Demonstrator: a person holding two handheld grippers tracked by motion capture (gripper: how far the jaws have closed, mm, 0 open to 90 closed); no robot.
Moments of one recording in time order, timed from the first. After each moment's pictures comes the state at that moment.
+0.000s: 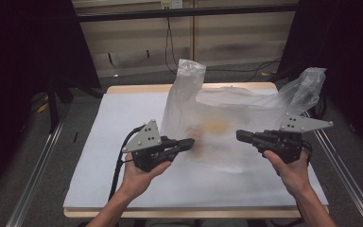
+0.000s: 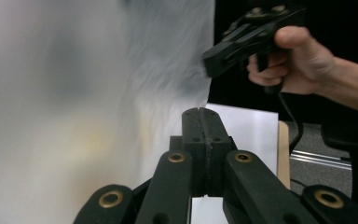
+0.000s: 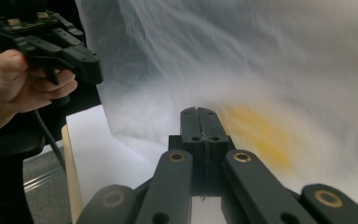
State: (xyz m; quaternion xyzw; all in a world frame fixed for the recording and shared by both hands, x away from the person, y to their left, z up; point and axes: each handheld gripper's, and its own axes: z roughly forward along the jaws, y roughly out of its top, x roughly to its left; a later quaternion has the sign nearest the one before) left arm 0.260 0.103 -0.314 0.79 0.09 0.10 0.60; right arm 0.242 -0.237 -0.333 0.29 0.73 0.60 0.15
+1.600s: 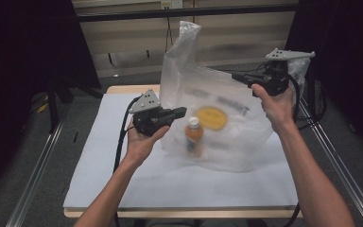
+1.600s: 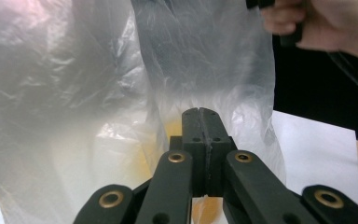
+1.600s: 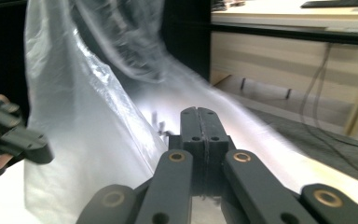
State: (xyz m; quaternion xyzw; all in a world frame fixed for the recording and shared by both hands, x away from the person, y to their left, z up) left arm 0.341 0.109 -0.319 0.78 0.17 0.13 0.58; right arm 0.369 -0.234 -0.277 0.36 0.71 0.57 0.19
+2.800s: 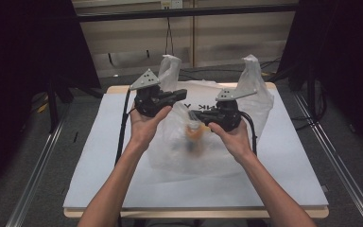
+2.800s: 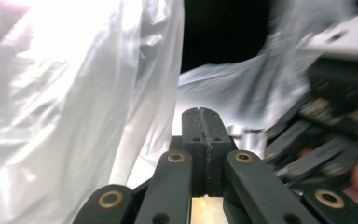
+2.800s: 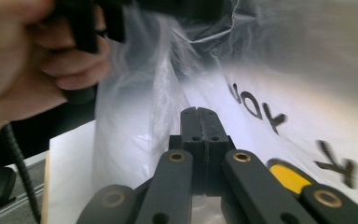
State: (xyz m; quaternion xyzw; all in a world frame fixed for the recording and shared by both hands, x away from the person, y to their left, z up) left arm 0.374 0.102 -0.301 0.76 0.23 0.12 0.59; right arm 0.342 -0.136 -0.347 0.30 0.75 0.58 0.09
